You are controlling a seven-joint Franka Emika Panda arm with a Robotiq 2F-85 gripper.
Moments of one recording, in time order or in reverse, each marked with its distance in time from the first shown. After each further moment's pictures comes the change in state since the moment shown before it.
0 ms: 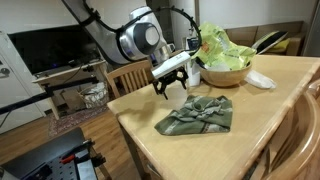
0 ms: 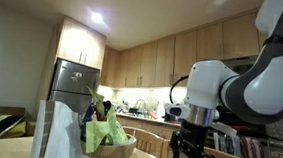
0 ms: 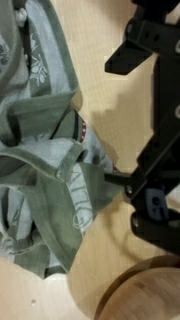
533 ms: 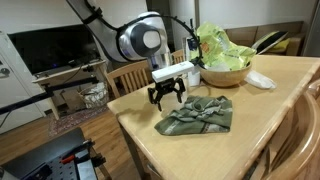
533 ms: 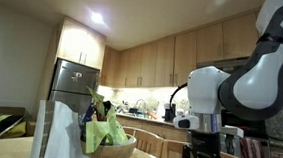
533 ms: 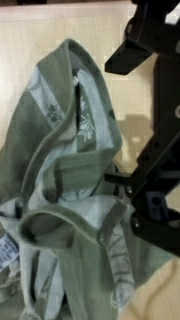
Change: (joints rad) arm -0.032 -0.001 0.027 -0.007 0.161 -0.229 -0.288
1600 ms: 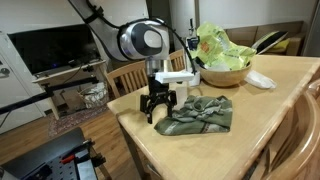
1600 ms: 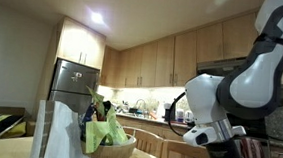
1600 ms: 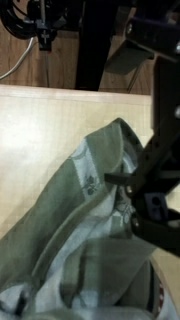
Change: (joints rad) arm 0.008 0.003 -0.011 0.011 0.018 -0.304 -0.330
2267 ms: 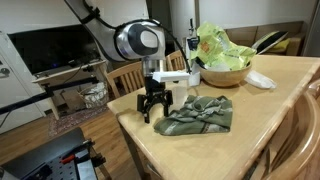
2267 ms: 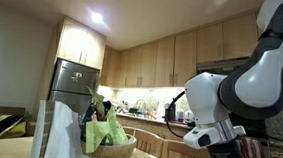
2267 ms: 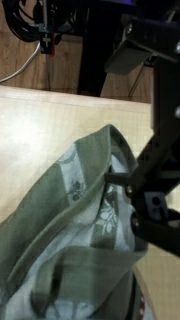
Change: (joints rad) arm 0.030 -0.015 -0.001 -0.020 -0.009 -0.002 -0.026
